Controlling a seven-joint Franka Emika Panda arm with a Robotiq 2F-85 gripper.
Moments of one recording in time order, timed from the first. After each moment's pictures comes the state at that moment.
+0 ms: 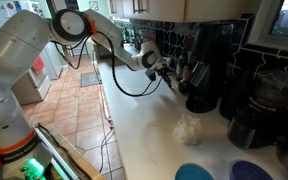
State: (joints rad) arm 0.03 0.80 -0.32 -1.52 -0.13 2.70 0.59
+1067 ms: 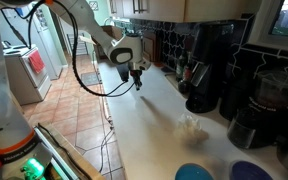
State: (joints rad) arm -0.15 0.23 -0.02 -2.21 0.28 2.59 0.13
